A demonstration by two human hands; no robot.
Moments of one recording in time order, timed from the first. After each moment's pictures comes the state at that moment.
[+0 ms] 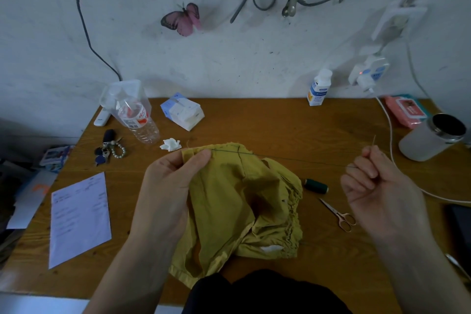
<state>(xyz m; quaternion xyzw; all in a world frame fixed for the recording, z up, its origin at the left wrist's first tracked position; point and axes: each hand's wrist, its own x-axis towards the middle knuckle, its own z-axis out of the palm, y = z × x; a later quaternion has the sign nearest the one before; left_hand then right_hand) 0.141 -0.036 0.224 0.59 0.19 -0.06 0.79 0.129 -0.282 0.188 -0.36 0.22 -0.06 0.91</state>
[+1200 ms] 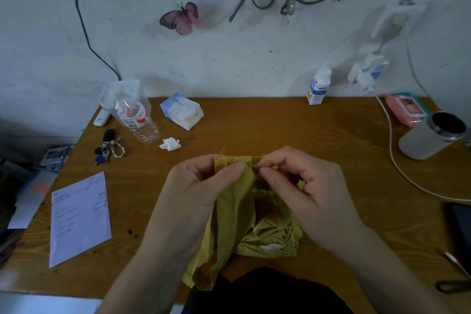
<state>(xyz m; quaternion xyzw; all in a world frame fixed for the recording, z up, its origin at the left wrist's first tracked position) 0.124 -0.055 0.243 0.65 0.09 -0.15 0.74 0.123 -0.216 0.220 -0.82 -0.18 -0.10 0.53</state>
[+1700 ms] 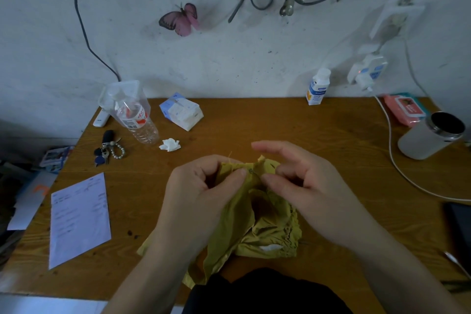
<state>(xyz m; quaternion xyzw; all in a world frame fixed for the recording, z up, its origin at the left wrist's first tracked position) 0.122 -0.056 0.239 0.79 -0.01 -0.06 0.60 0.127 -0.227 0.222 -0.82 -0.15 0.07 0.54</state>
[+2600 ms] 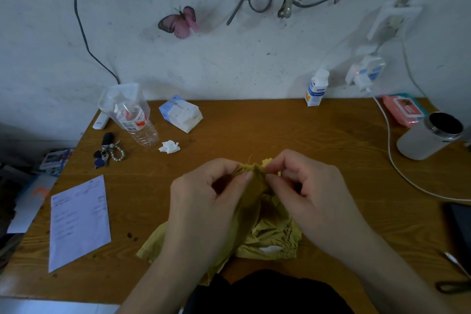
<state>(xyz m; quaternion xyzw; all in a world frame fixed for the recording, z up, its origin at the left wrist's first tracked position) 0.116 -0.066 0.234 0.85 -0.04 0.03 0.52 0.119 -0.221 0.226 -0.87 -0.14 -0.04 0.46</state>
